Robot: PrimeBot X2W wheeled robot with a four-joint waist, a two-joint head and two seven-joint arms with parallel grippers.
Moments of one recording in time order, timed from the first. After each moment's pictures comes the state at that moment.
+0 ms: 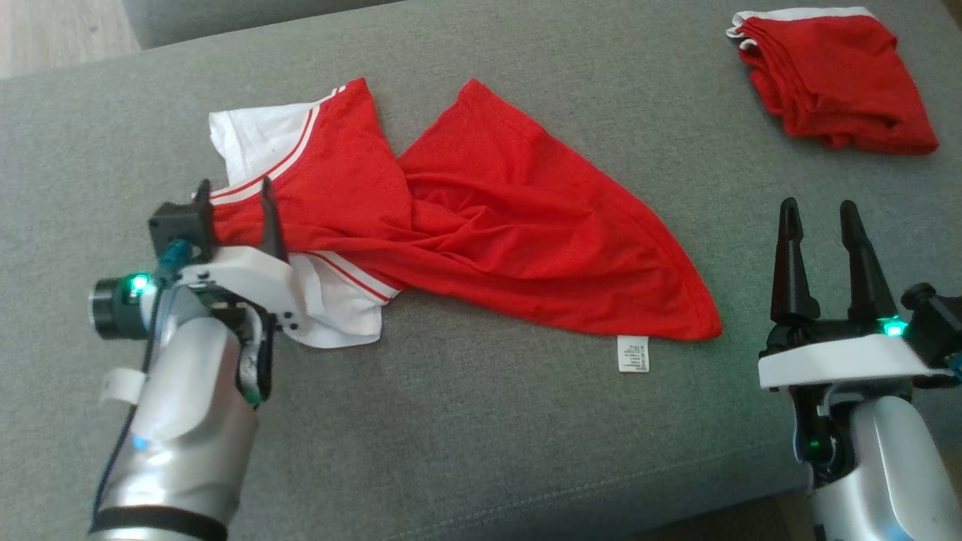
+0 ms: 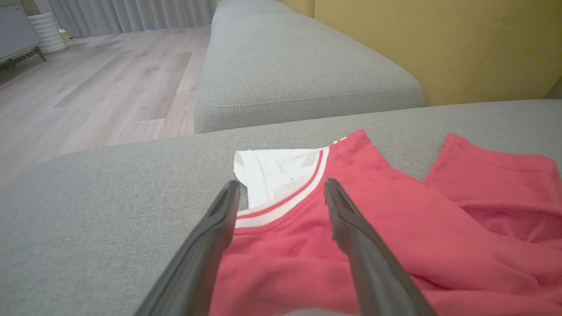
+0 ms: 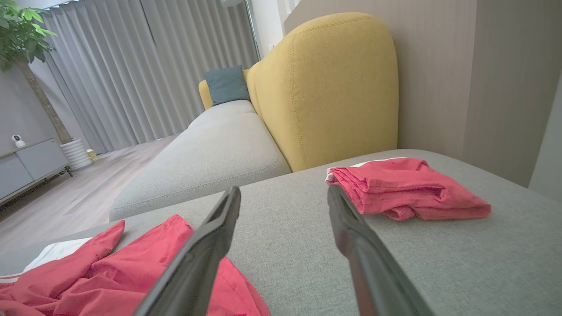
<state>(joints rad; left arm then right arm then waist) -0.57 0.13 -0.27 0.75 -0.23 0.16 -0.24 -0.18 -0.05 -0.03 0.19 0.27 0.13 -0.20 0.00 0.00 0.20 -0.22</state>
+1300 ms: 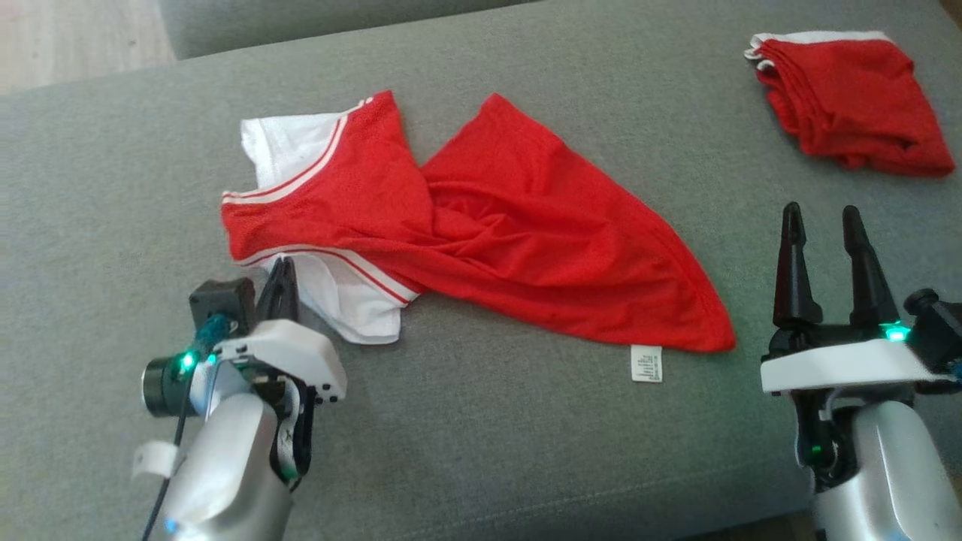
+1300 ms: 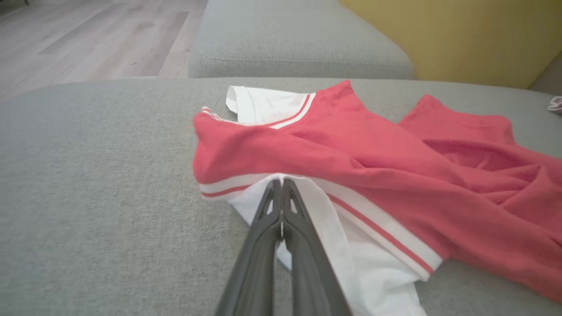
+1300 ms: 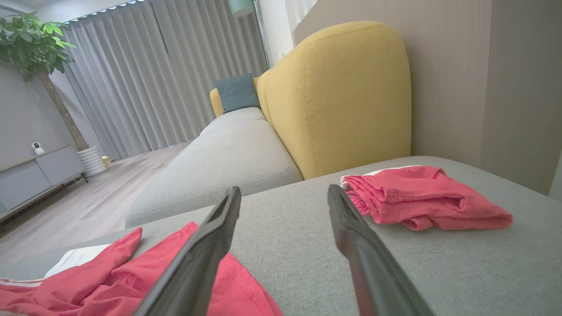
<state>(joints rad) -0.36 0.09 -0.31 0.57 -0.31 0.19 -0.17 -0.17 -0.05 -0.04 0.19 0.27 0.13 -0.20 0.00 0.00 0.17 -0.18</state>
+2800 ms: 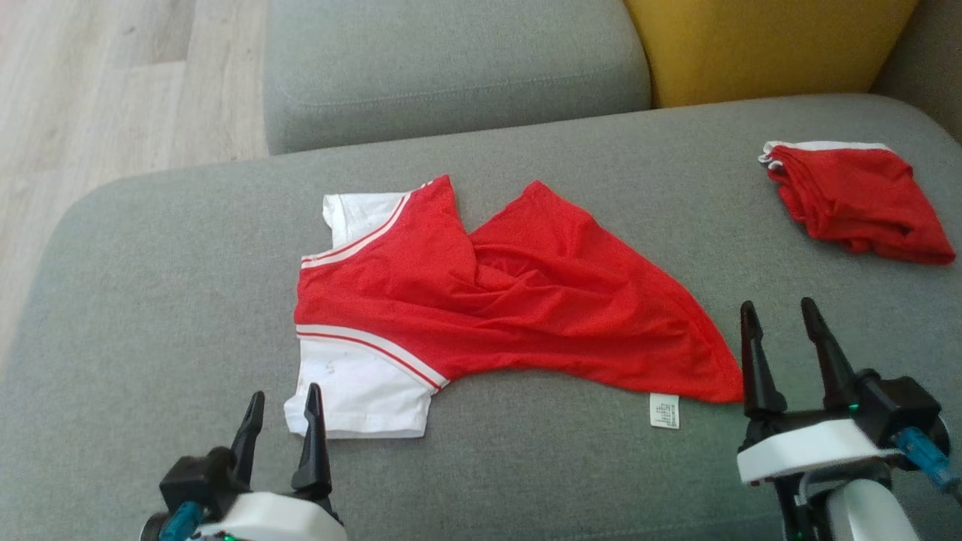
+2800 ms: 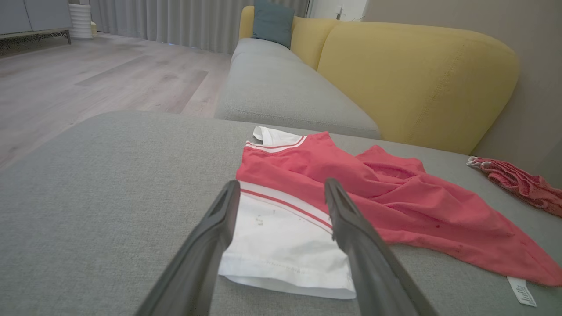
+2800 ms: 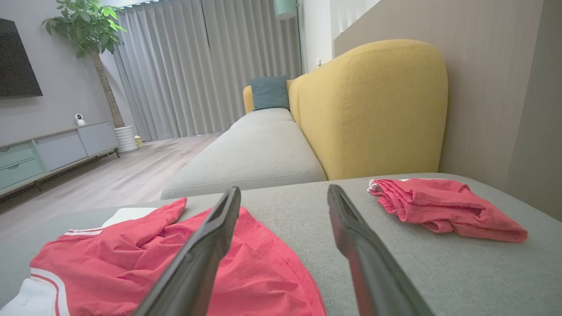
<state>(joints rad) 0.14 0.09 -0.24 0.13 -0.33 0.13 -0.25 -0.01 -0.05 0.00 0.20 0.13 0.13 -0.21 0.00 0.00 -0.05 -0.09</state>
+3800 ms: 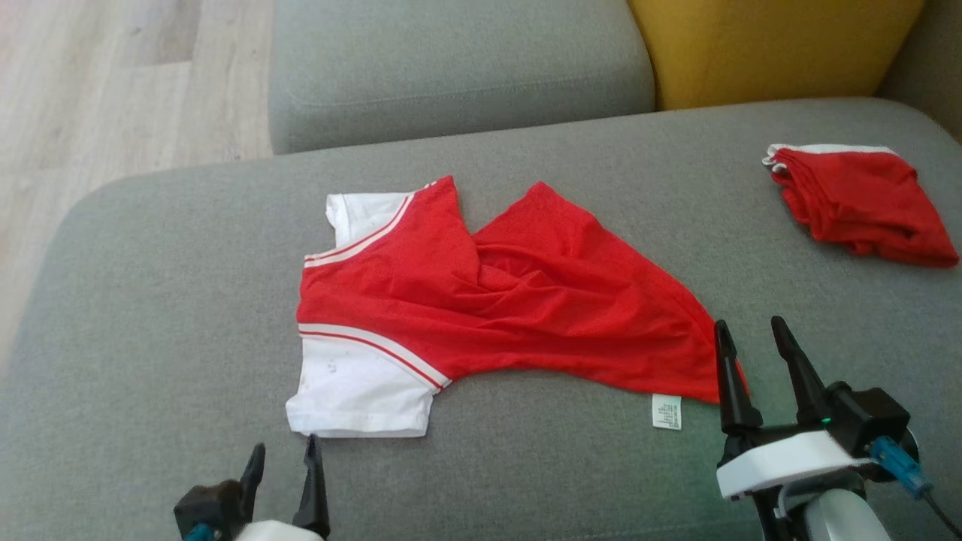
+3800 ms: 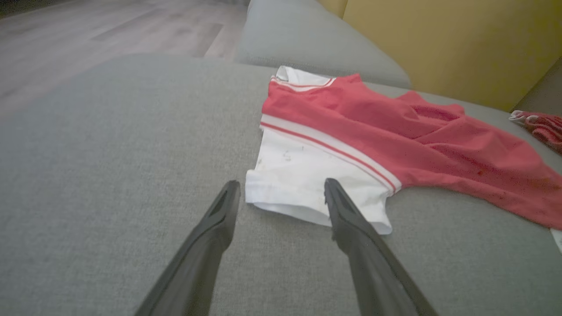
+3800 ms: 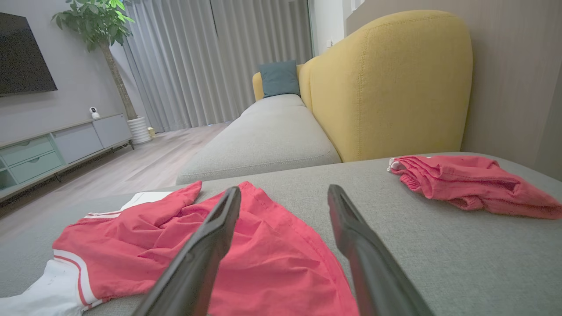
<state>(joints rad) 0.18 0.06 -0.22 0.23 -0.29 0.12 -0.22 -0.01 -0.05 0.06 0.28 0.16 0.13 -0.25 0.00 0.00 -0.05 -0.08</state>
